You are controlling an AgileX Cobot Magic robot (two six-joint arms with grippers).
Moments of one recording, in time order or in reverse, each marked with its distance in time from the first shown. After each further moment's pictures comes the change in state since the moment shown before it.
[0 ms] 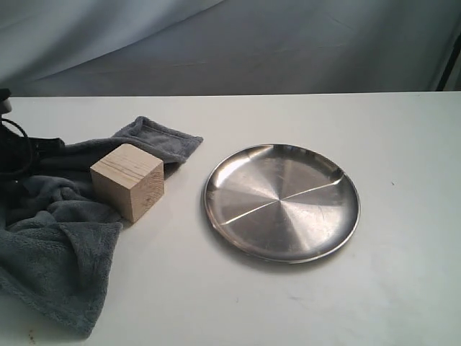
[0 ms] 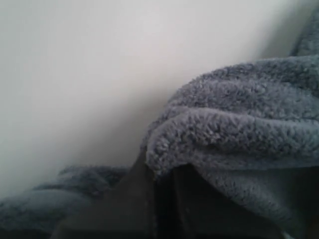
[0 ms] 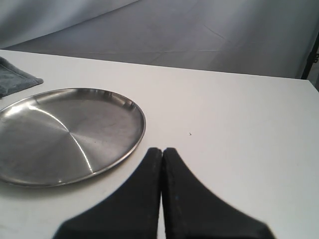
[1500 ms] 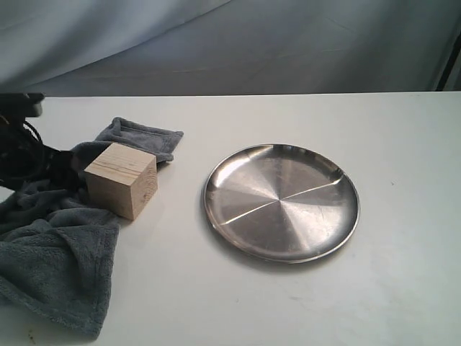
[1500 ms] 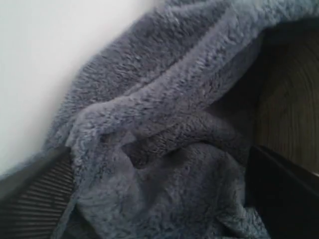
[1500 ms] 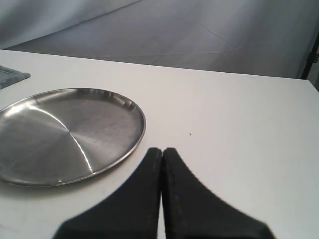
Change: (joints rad) left arm -0.054 -0.013 -0.072 -0.052 0.271 0.290; right arm 0.000 0.000 0.000 0.000 0.000 0.000
